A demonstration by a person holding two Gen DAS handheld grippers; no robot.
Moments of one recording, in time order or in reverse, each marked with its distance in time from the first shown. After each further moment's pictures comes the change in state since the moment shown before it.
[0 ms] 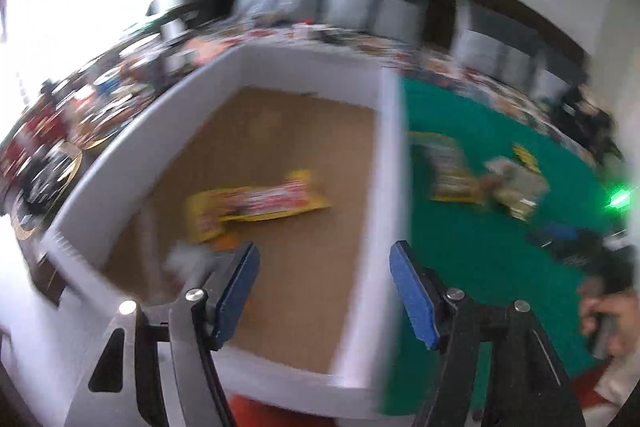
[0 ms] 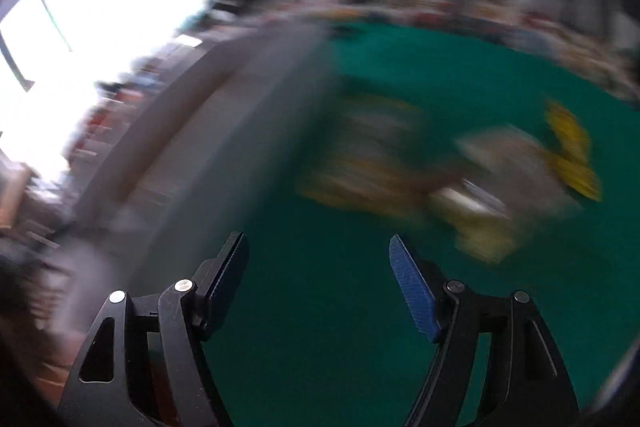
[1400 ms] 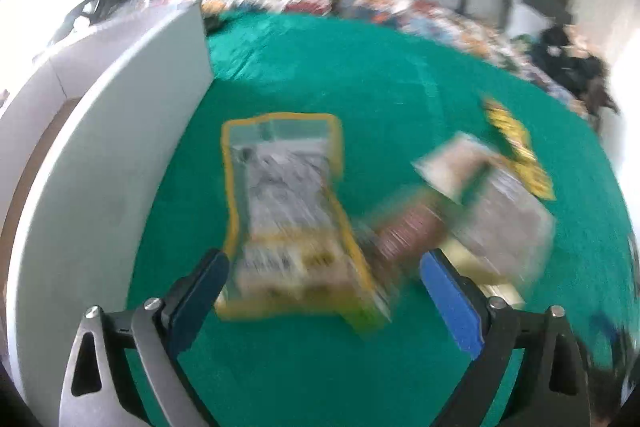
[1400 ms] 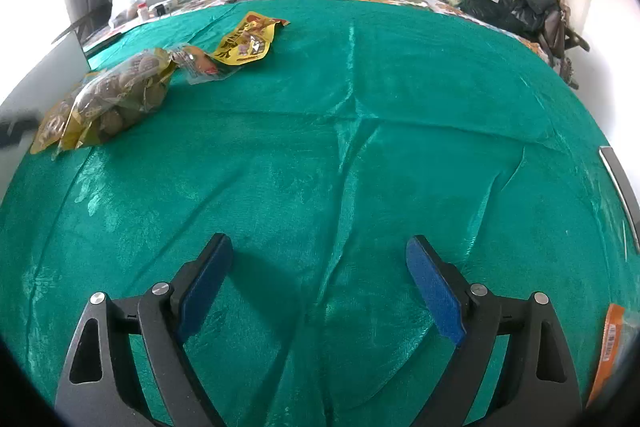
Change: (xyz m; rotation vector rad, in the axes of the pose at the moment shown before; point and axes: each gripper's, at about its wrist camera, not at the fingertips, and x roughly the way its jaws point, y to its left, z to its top) left arm 0.243 -0.177 0.089 0.066 0.237 -0.037; right arm -0.041 -0.184 -0.104 0.230 -0.072 -0.323
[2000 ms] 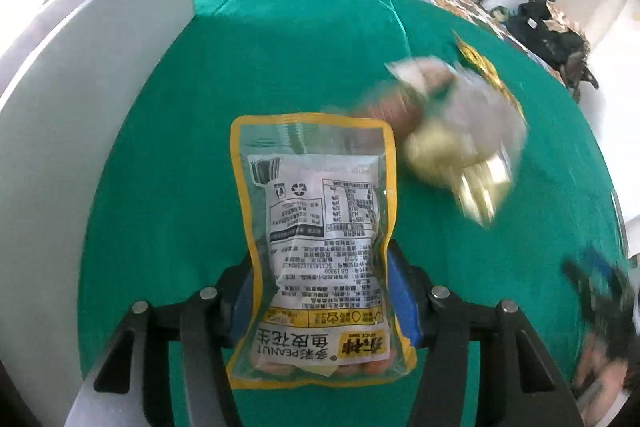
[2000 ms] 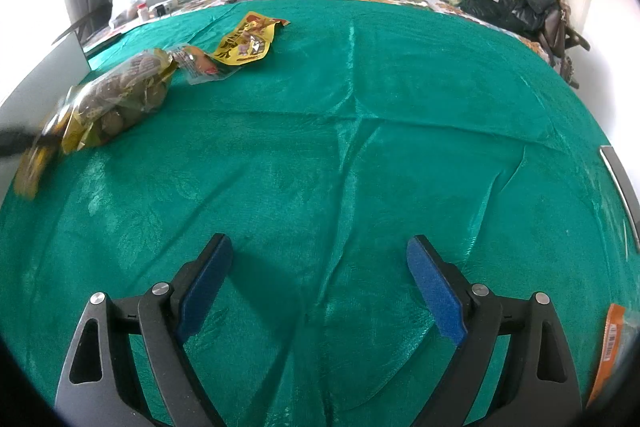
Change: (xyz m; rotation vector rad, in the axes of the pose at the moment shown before) left arm -0.023 -0.005 -0.090 0.063 0.046 -0.097; right arm 0.000 0.000 0.000 0.000 0.001 -0.001
